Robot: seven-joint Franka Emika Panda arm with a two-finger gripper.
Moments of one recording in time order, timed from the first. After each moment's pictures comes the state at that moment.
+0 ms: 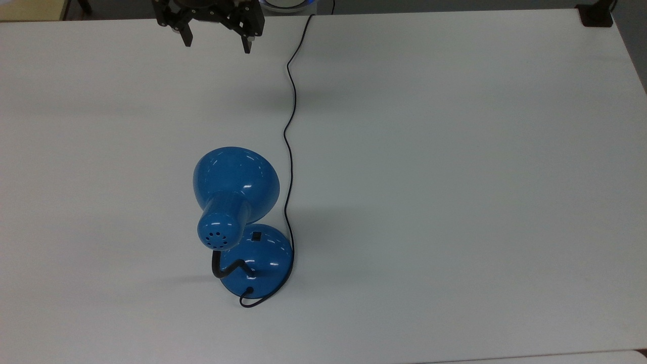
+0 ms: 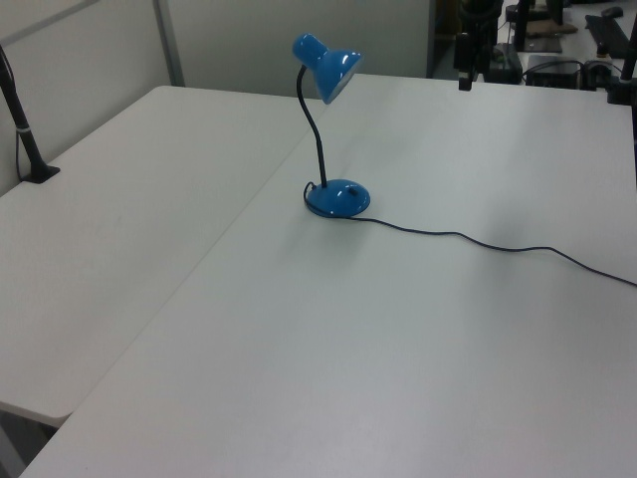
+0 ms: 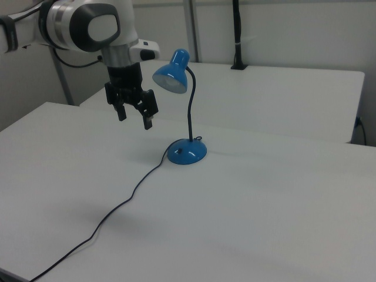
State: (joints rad) arm 0.11 0.06 -0.21 -1.62 0.02 1.66 0.01
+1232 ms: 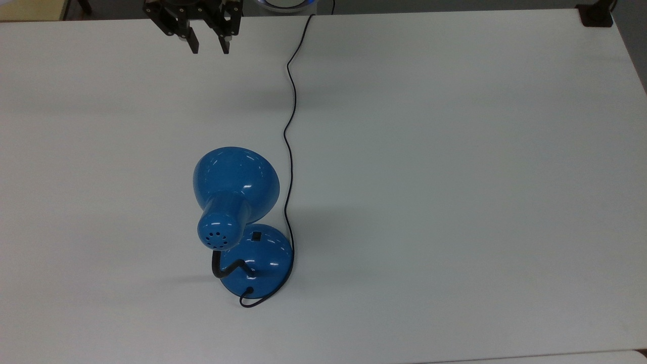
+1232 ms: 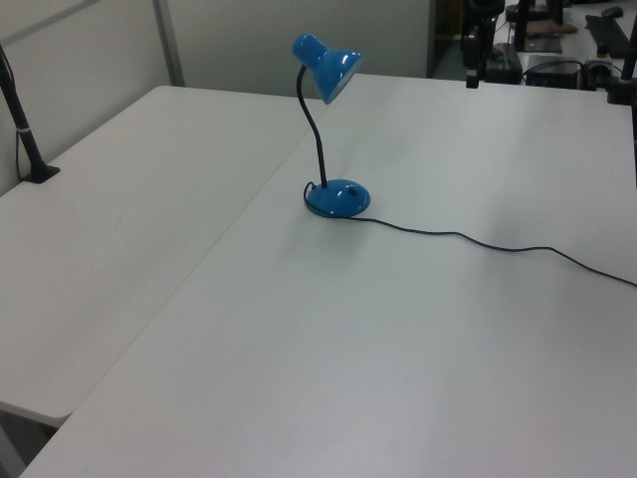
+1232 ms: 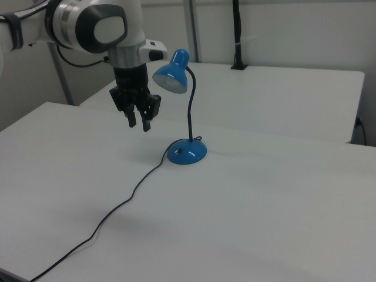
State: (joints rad) arm 0.07 0.06 -0.21 -1.61 0.06 1.66 -0.15
